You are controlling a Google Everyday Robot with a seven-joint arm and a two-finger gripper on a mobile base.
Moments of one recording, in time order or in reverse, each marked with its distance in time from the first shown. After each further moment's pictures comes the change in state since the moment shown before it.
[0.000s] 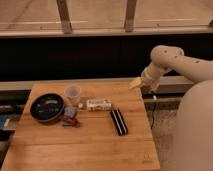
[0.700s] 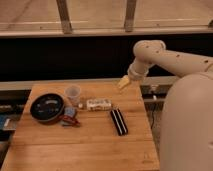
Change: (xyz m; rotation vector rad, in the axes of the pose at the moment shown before) arm -0.024 0.083 0.009 0.022 0.046 -0.350
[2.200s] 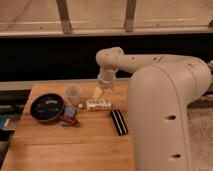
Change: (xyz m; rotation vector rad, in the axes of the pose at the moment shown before) arm -0.032 0.126 0.077 -0.083 0.152 -0.355
